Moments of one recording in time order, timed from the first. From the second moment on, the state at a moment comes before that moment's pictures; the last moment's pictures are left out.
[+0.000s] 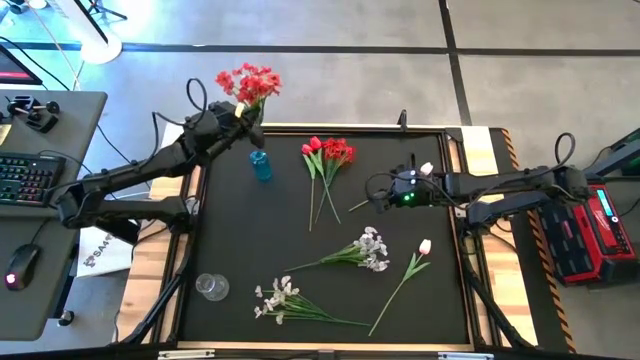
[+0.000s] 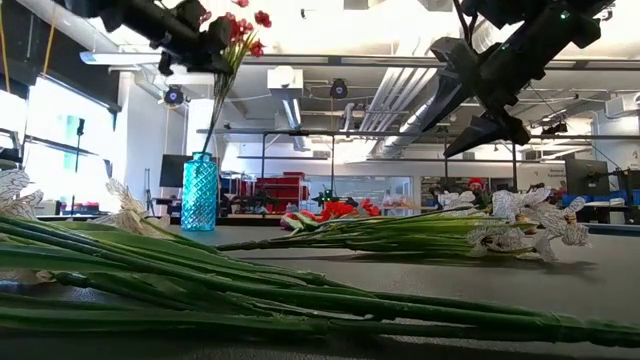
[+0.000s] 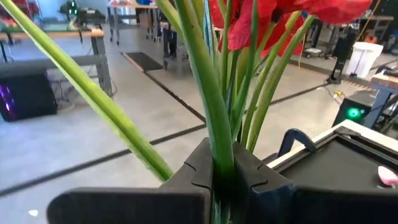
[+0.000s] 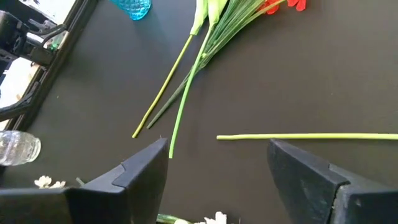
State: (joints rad) left arm 0.55 0.97 0.73 0.11 -0.42 -0.10; right arm -0.06 1.11 0.66 -0.31 0.23 0.97
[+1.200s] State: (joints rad) left arm 0.45 0.82 0.45 0.11 -0.33 -0.07; right arm -0.06 1.11 0.66 -0.31 0.14 0.92
